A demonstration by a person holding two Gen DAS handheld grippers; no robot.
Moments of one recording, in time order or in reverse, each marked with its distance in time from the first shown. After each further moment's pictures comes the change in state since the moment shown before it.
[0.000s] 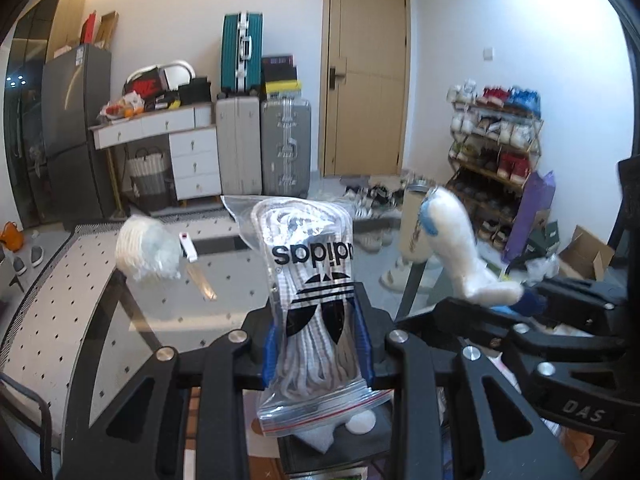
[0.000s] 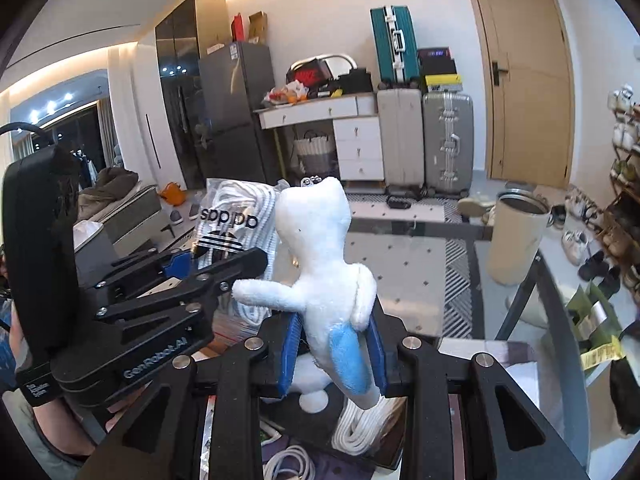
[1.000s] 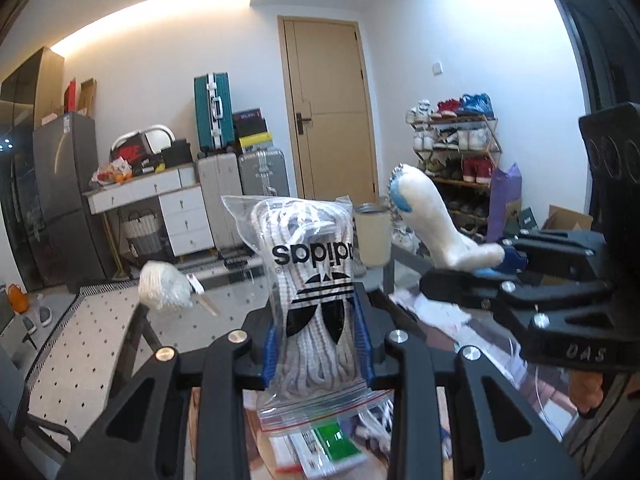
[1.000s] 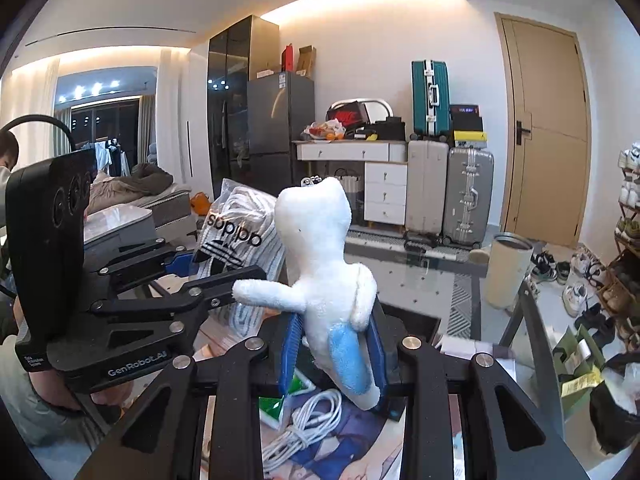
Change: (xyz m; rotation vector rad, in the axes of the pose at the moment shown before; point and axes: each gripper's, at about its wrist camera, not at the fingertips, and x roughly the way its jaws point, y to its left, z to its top) left arm -0.122 -0.033 -0.033 0.167 -0.207 -0.026; right arm -0.120 0.038 -0.058 -0.161 -0.164 0.051
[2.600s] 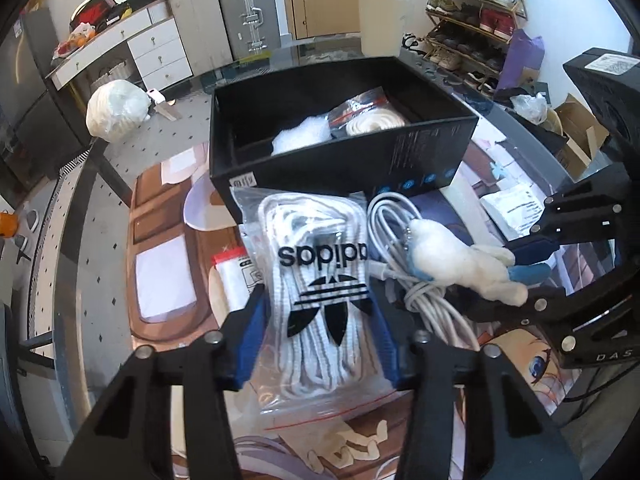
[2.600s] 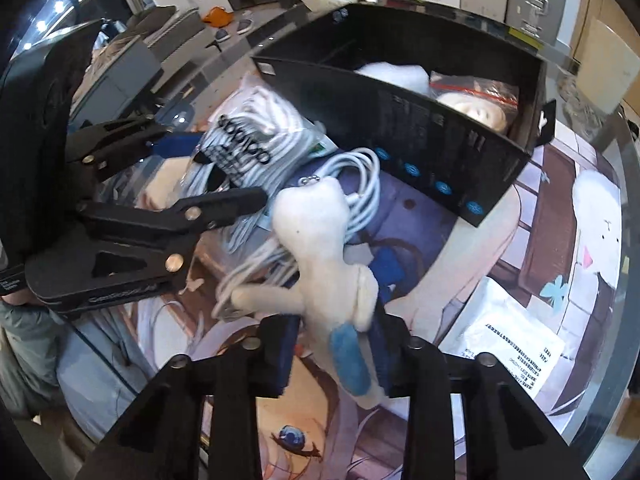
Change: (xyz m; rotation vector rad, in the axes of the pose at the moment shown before) left arm 0.079 -0.020 -0.095 -0.044 0.704 -0.054; right arm 0.123 -0.016 -0.103 0.055 0.857 0.211
